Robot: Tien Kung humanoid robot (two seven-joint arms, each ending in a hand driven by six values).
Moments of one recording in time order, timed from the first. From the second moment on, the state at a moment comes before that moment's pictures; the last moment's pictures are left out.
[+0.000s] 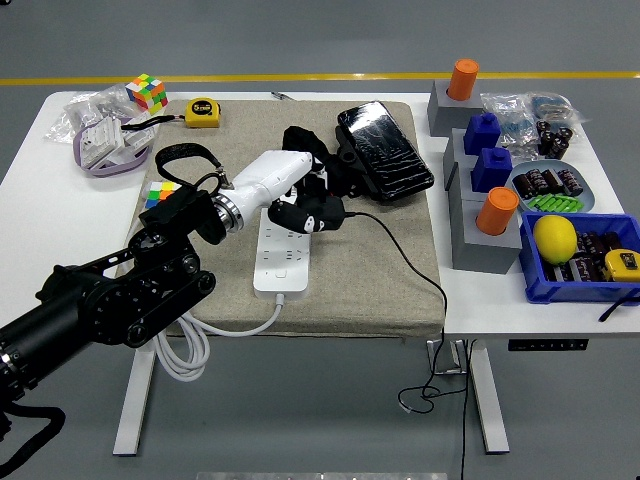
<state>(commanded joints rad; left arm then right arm) -0.76 0.14 -0.61 -1.04 1.78 0.17 -0.03 0.00 -0.27 1.46 0.31 -1.05 0.05 -0.14</state>
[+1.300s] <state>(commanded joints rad) -0.75 0.09 -0.51 -1.00 1.70 0.16 0.00 0.01 -0.27 1.45 0.31 -1.04 0.05 -0.13</state>
